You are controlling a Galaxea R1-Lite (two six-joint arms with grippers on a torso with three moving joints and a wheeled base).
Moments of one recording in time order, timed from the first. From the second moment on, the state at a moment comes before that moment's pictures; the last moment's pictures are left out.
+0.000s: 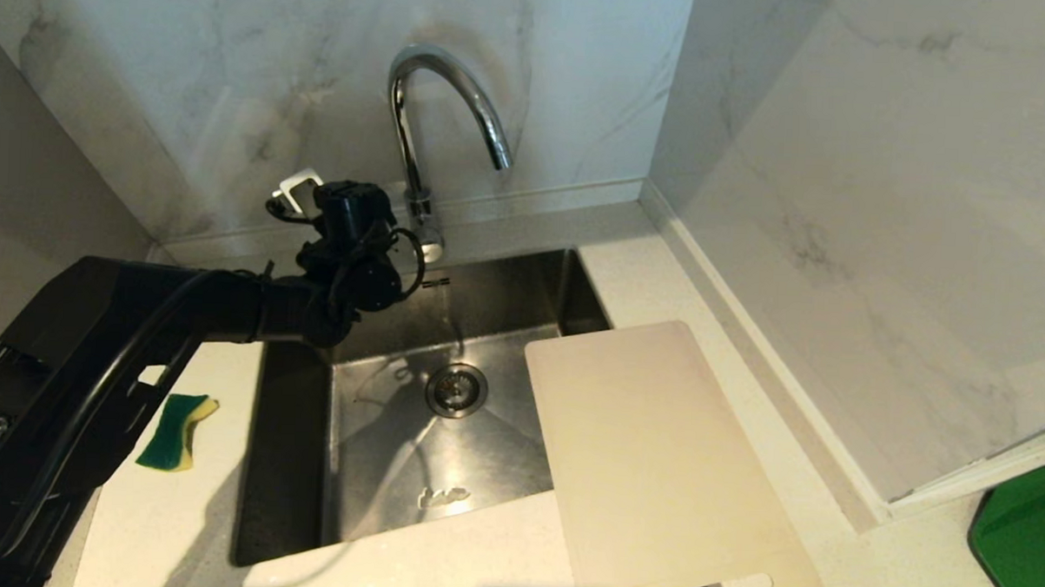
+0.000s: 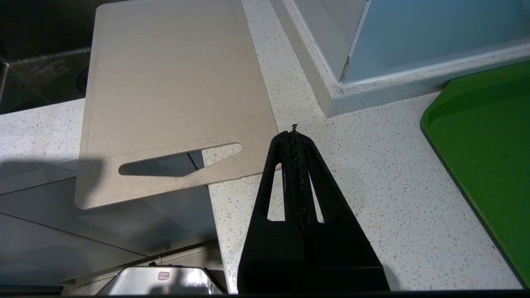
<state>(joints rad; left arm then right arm) -0.40 2.42 -1.97 -0.55 0.92 -0.42 0.00 0.00 0.00 0.00 0.00 0.01</state>
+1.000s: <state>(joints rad) -0.44 2.34 -1.97 -0.29 0.89 -0.60 0.00 0.00 0.00 0.00 0.00 0.01</state>
